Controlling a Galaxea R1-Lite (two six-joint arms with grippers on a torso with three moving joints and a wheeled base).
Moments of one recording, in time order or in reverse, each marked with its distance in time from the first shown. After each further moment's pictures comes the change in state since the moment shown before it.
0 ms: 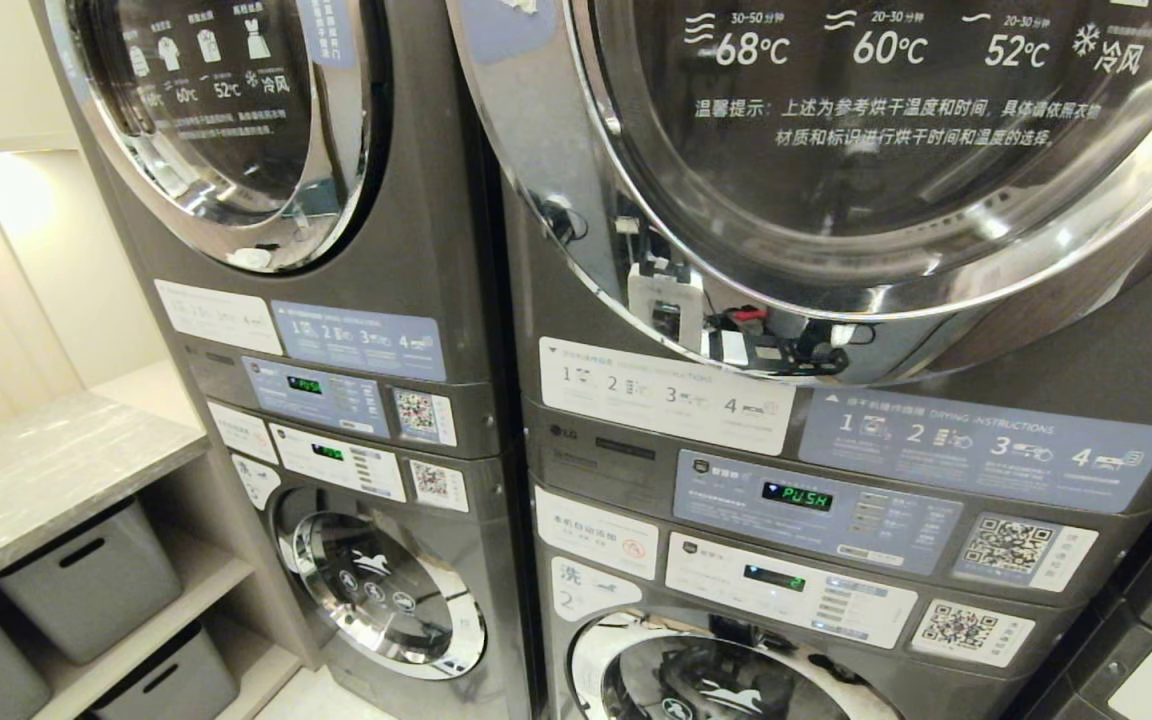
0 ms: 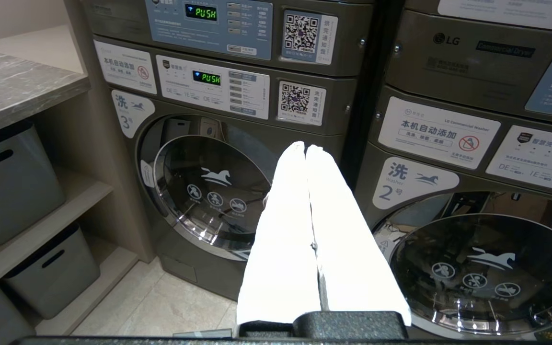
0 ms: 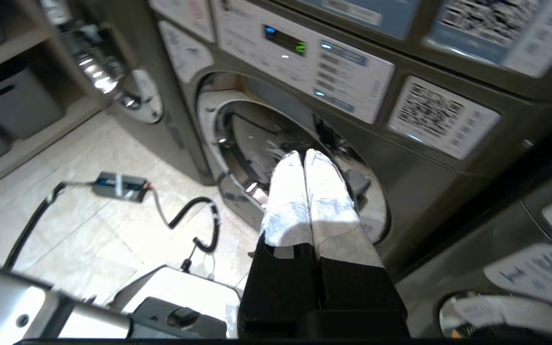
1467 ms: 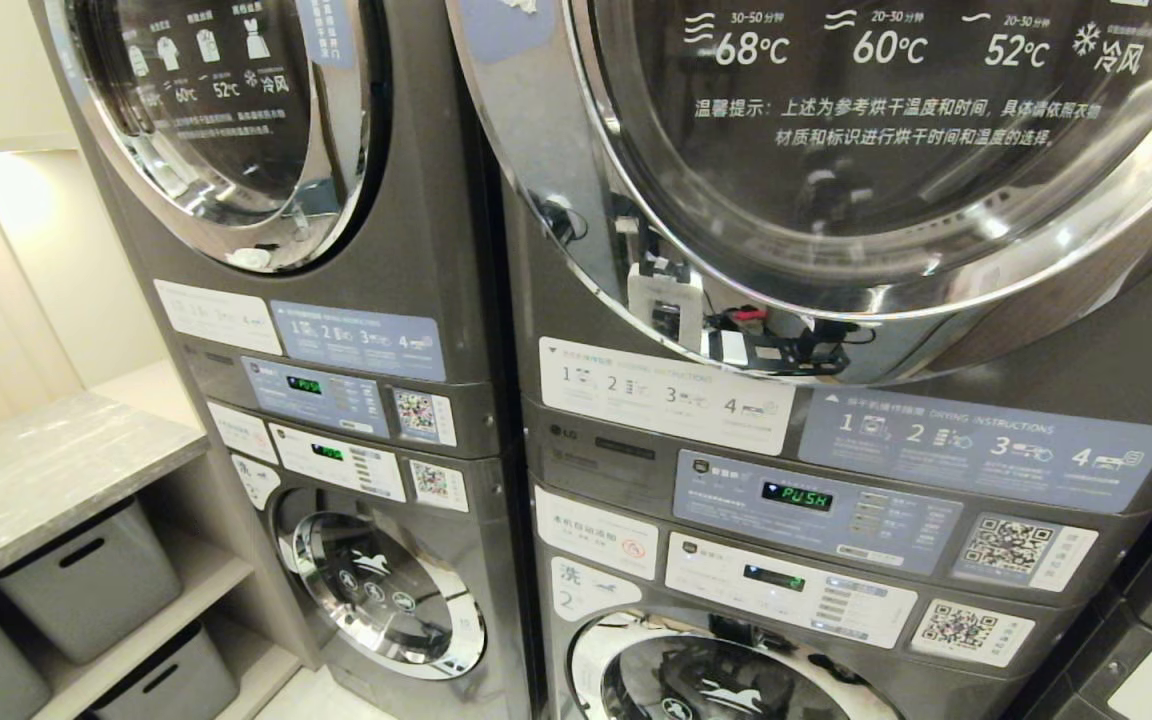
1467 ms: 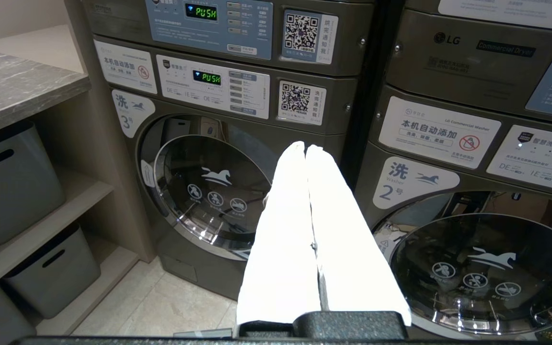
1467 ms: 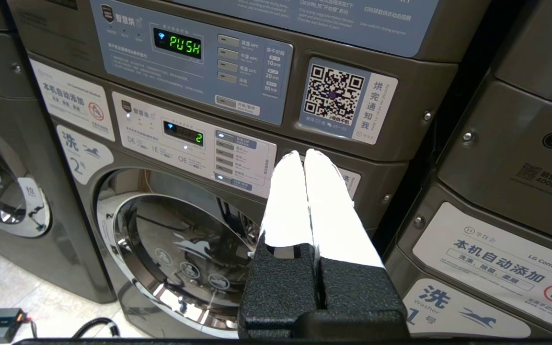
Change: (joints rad) left arm 0.000 0.000 0.000 0.001 0.000 0.000; right arm -0.253 -0.448 0.028 0.072 -0.028 -0.136
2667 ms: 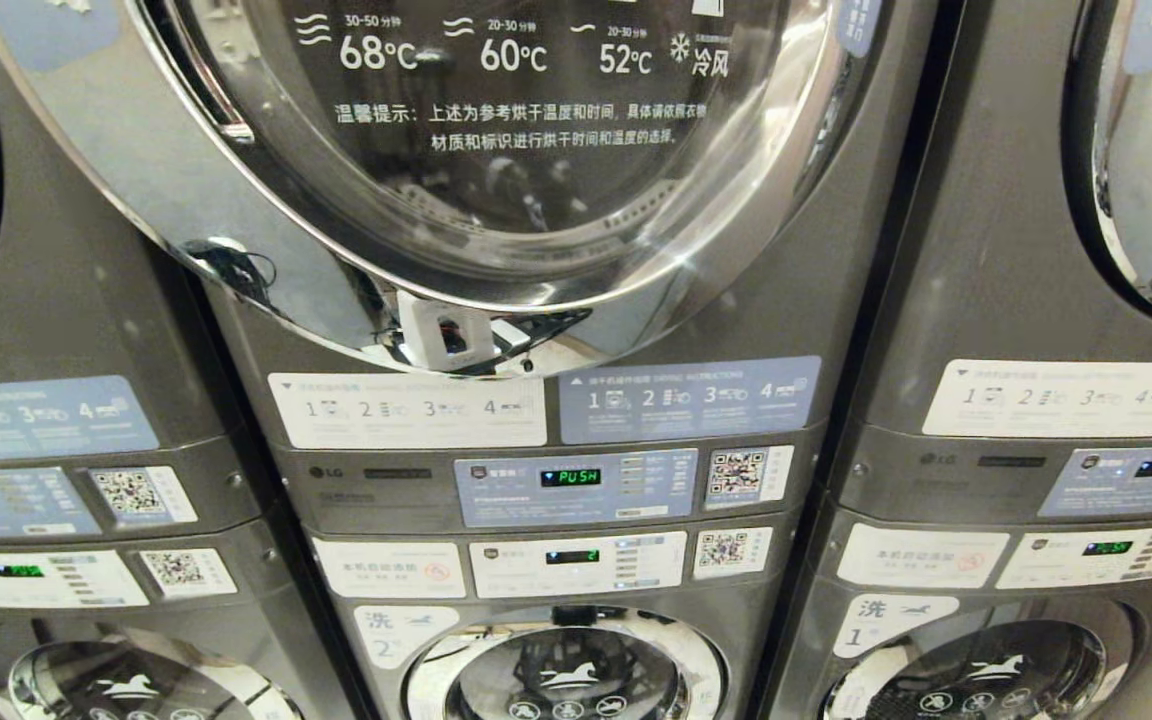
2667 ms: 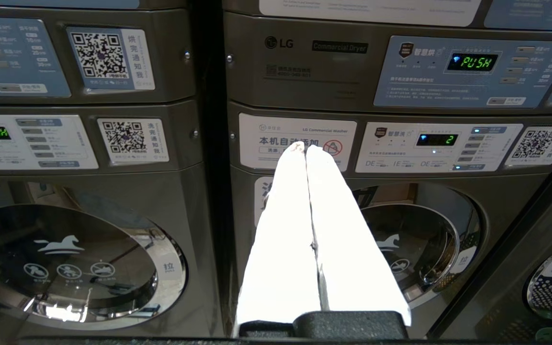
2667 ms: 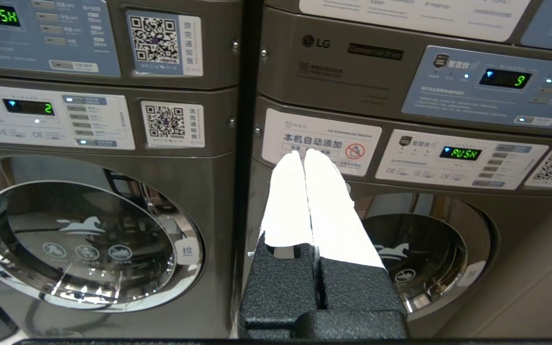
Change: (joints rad) left arm 0.001 0.000 0.000 0.001 0.000 0.000; right arm 0.000 0.000 0.000 -0.001 -0.001 0.015
